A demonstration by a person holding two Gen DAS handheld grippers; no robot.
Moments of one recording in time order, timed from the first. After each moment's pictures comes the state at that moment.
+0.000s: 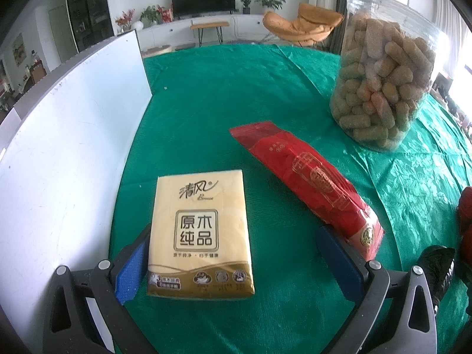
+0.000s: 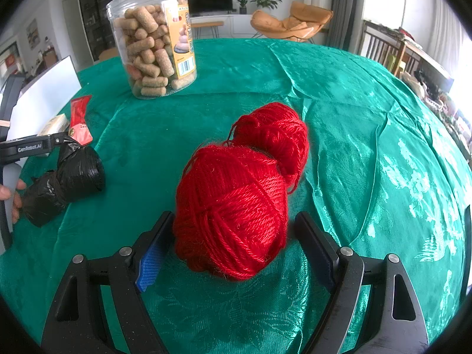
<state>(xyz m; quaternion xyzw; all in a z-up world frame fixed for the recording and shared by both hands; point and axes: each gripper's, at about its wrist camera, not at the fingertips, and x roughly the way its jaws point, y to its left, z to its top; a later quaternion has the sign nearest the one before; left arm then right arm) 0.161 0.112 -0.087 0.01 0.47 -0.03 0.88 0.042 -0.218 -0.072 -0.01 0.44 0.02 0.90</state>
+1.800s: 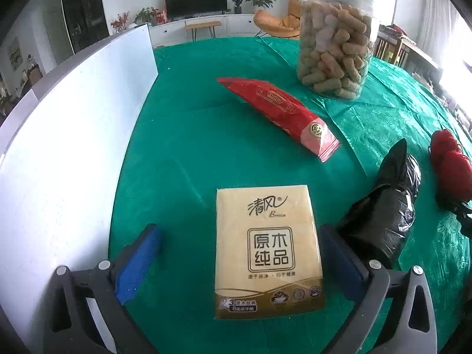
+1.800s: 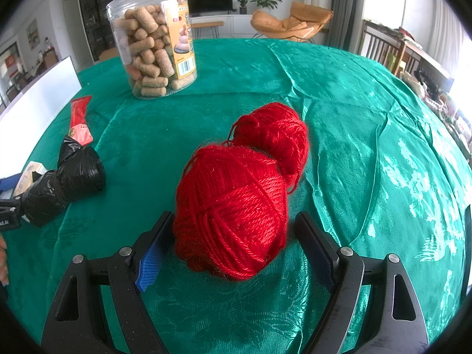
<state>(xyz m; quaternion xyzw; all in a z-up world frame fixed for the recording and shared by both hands) 0.080 0.089 -0.087 0.02 0.46 -0.04 0.88 0.042 -0.218 -0.072 -0.01 0.44 0.02 0.90</state>
